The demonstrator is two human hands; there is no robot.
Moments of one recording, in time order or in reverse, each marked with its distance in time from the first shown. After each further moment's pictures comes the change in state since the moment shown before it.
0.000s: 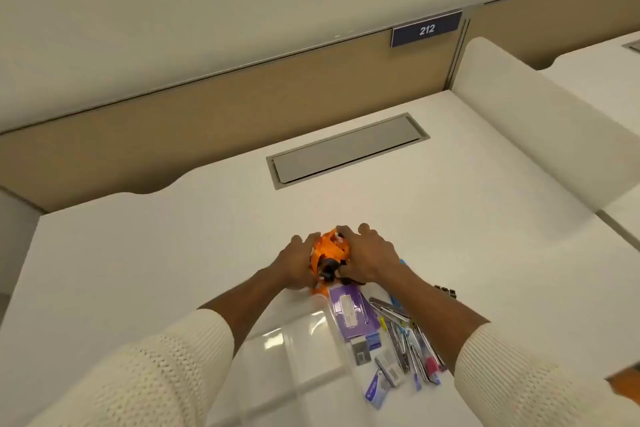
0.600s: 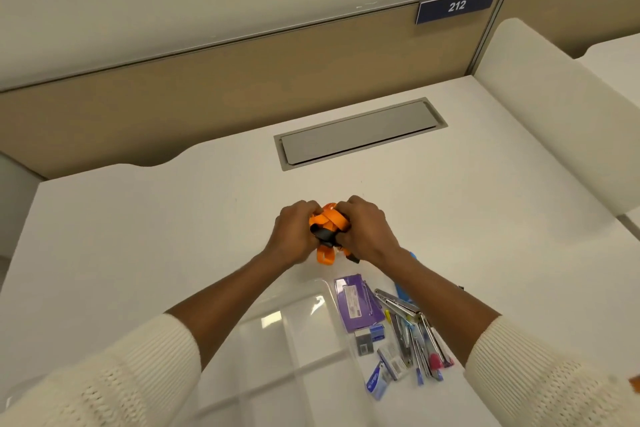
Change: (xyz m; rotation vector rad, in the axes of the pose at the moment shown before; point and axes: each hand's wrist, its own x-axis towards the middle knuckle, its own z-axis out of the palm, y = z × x) left_hand -0.022 0.016 -0.030 -0.241 0.460 0.082; right_hand 0.015 -0.021 -0.013 0.235 0.270 -0.205
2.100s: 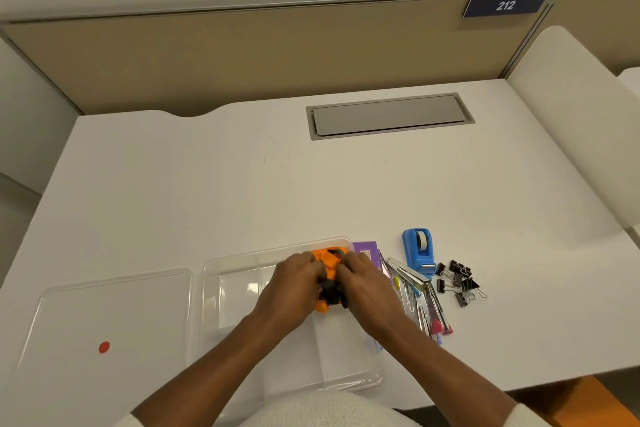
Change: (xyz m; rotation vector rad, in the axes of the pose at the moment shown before) left_hand -0.169 -0.044 0.033 0.148 -0.053 0.104; right_hand -0.152 -0.047 0.058 -0.324 -0.194 -0.228
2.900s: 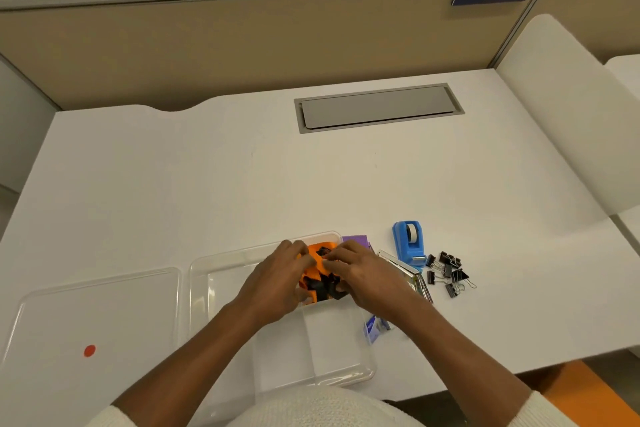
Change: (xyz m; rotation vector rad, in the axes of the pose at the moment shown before) left_hand 0.006 -0.016 -0.002 0.120 -0.124 0.045; right_hand 0.008 0.036 -0.015 -0.037 -0.134 -0.255
